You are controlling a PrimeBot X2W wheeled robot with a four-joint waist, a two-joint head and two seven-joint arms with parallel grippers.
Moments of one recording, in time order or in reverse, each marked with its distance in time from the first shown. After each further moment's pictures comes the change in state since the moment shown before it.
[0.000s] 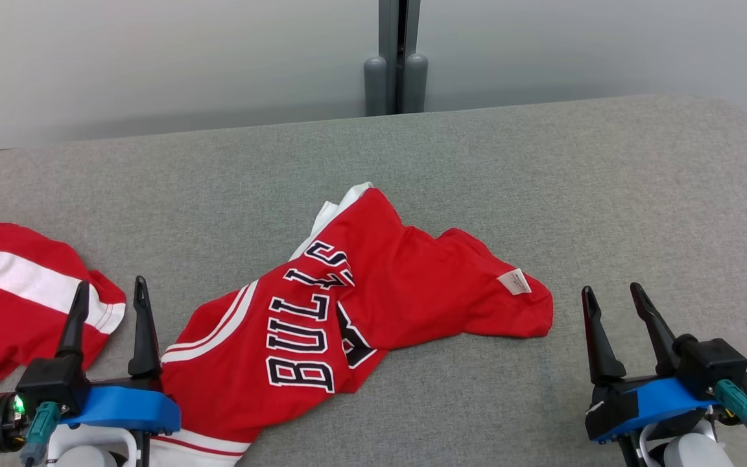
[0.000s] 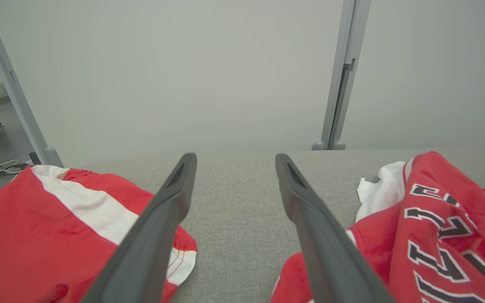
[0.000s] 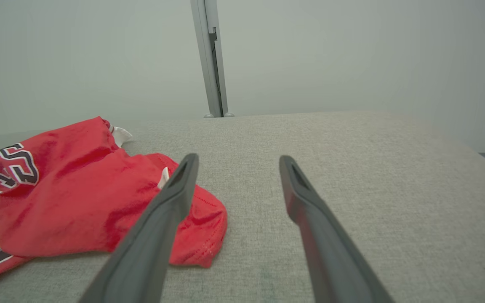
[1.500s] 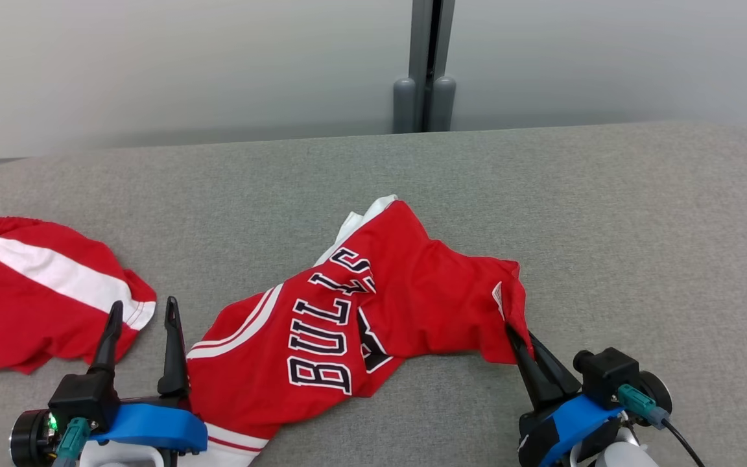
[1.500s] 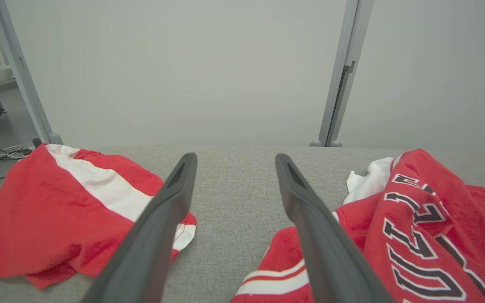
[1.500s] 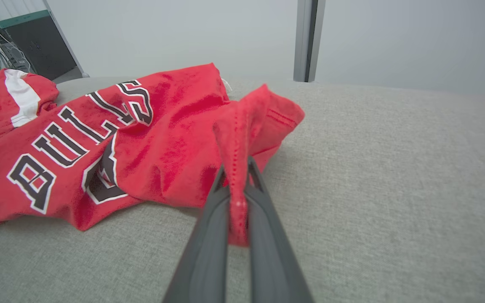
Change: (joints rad) left arm 0.028 -0.096 0.039 0.027 0.062 -0.067 0.000; right arm -0.083 -0.027 0.281 0.211 0.057 0.000 -0.002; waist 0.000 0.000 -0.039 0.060
